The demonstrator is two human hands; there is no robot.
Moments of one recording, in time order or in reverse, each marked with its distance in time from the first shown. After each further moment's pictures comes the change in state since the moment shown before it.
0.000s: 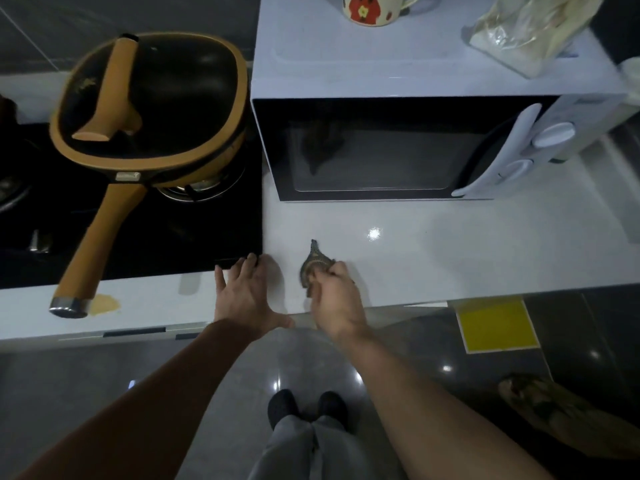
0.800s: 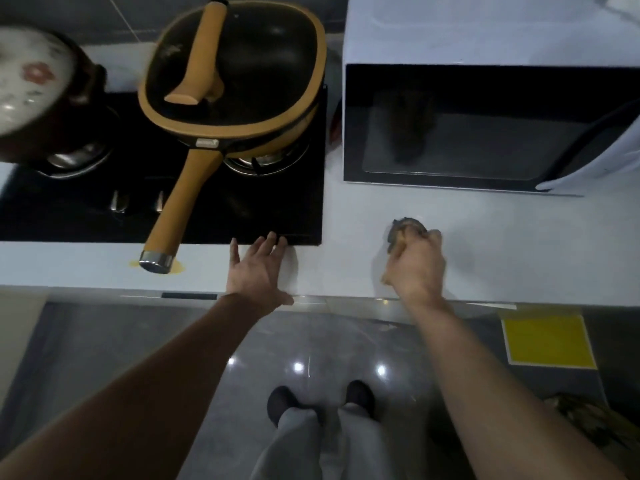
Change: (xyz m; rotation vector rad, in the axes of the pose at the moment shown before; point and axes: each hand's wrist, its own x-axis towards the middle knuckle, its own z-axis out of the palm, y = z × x) left_hand -0.005 -0.077 0.000 0.147 -0.075 -0.034; right_hand 0.033 0.004 -0.003 0.065 0.173 0.294
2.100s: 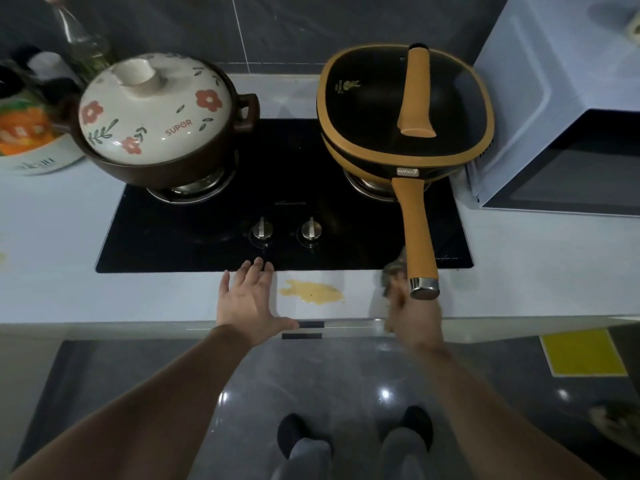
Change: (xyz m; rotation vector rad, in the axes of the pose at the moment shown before) left_hand -0.012 -0.315 0.047 -0.175 0.103 0.008; right_hand -0.137 -0.202 0.171 -0.056 -0.018 0.027
